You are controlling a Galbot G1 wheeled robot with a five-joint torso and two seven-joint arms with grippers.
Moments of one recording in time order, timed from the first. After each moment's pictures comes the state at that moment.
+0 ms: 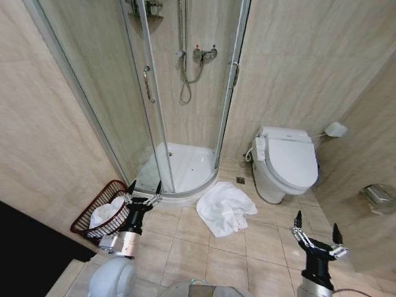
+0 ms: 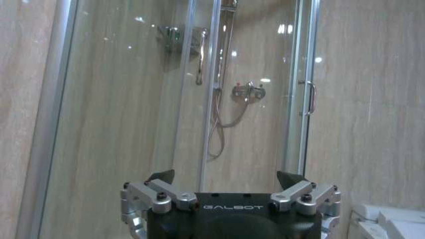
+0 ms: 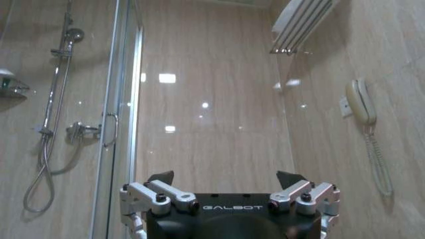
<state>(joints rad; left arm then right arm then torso) 1.75 -1.49 -0.59 -2.34 -0.20 -0.09 0.07 -1.91 1.61 0.81 2.08 0.24 0.74 0.07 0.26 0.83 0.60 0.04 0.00</state>
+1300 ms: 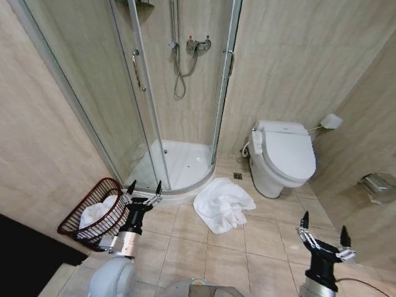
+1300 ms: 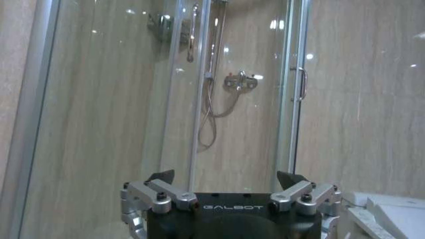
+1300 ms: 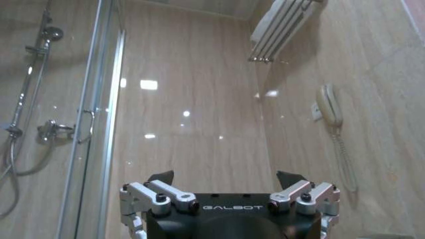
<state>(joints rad) 1.75 -1.49 -0.59 -2.34 -0.20 -0.09 0.07 -1.88 1.61 0.83 2.06 0.23 0.78 0.12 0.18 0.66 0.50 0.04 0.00</state>
